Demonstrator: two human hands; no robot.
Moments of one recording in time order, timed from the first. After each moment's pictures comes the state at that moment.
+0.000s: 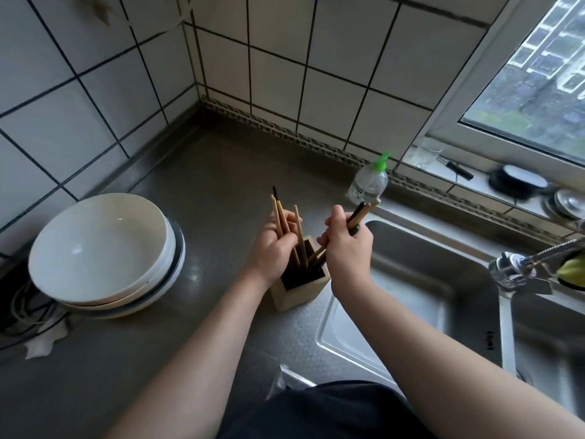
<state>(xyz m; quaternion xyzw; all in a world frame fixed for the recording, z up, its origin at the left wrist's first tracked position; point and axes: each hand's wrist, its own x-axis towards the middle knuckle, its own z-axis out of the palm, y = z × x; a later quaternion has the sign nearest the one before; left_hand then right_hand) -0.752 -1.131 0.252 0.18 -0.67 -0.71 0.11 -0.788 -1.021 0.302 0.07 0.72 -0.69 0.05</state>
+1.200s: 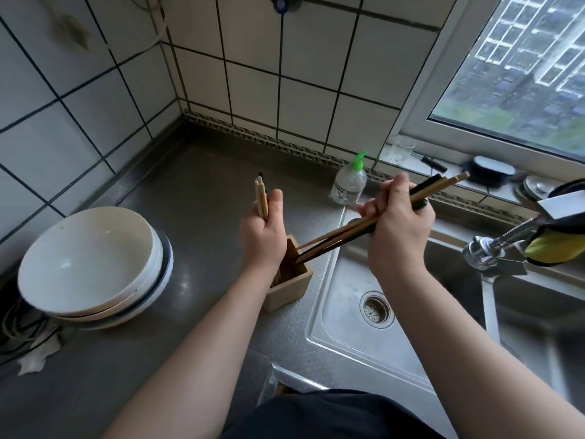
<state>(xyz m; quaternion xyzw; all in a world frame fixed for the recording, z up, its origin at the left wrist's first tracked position) -0.759 -1.098 0.293 0.24 -0.68 -0.64 0.26 -0.797 -0.958 0.376 0.05 0.55 -0.83 -0.07</state>
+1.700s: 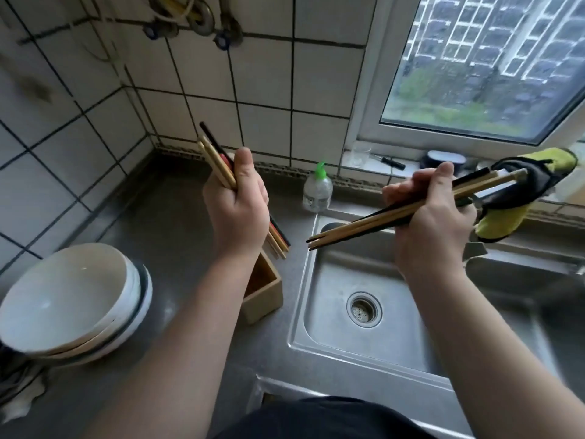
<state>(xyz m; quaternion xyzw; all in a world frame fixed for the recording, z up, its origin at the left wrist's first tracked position) -0.766 -1.056 0.395 0.04 -0.64 -0.66 0.38 -0.792 -0.871 0.418 0.07 0.44 -0.88 -0.15</state>
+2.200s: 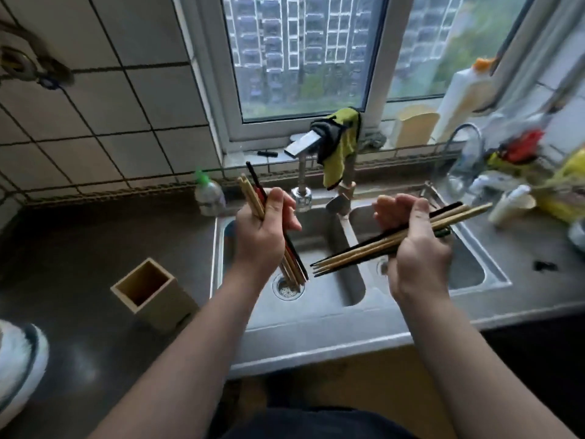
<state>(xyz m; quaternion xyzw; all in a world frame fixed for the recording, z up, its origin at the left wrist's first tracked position) -0.704 -0.849 0.380 -0.11 -0.69 -0.71 0.14 -0.660 -0.676 0.391 0.18 0.44 -0.84 -0.27</state>
